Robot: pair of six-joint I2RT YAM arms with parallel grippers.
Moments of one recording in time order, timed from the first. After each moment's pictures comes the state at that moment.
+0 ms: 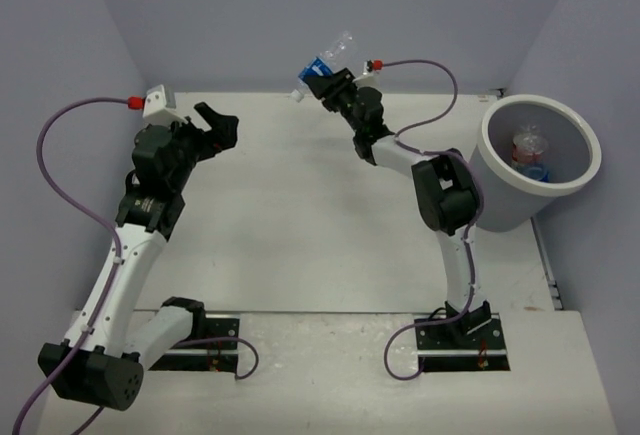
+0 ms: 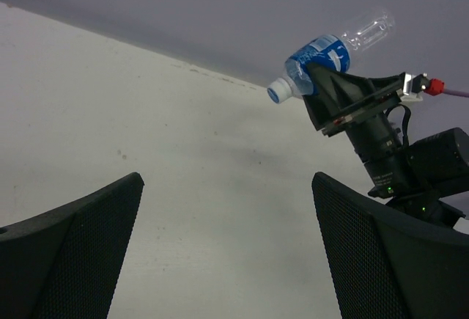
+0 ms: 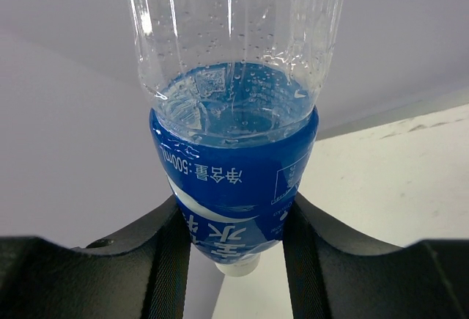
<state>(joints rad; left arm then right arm) -0.17 0.98 1.00 -0.16 -0.03 -0.52 0.46 2.26 1.64 0.75 -0.07 1.07</state>
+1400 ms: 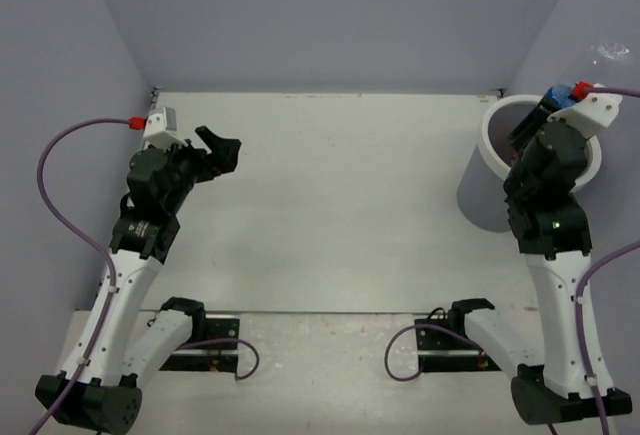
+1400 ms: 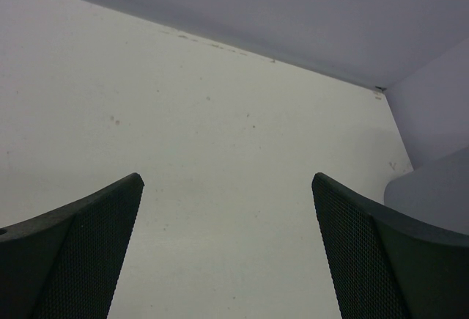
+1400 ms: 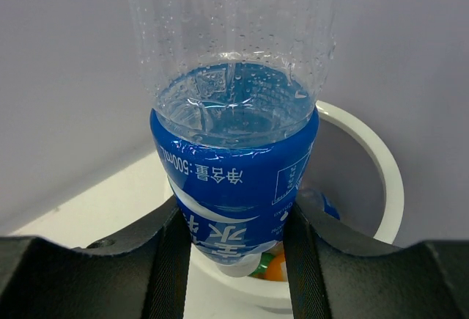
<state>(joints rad) -0.17 0.82 0.90 -0.24 0.05 -0.51 0.13 0.90 1.32 -0.44 0.71 0.17</state>
